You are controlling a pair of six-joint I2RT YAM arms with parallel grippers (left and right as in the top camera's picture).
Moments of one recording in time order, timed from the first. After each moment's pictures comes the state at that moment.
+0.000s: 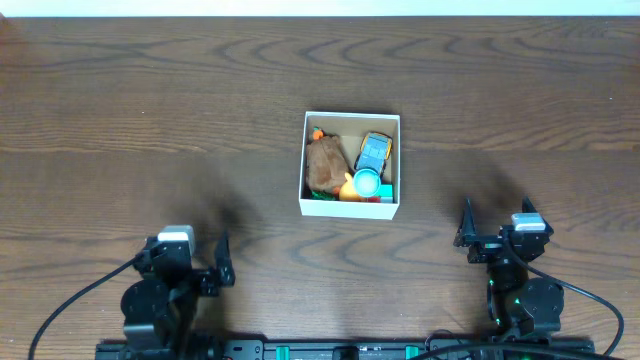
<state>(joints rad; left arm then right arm) 0.02 0.04 0.31 -0.67 0.07 -0.04 0.05 0.01 0.01 -0.07 0.03 0.01</state>
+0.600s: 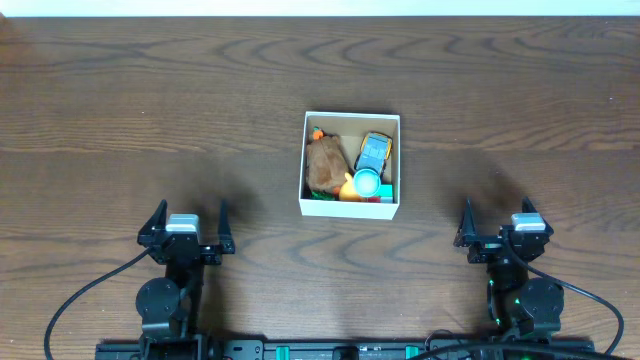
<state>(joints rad) 0.04 0.01 0.02 -0.11 0.05 0.06 0.05 0.01 0.01 -0.07 0.03 0.01</state>
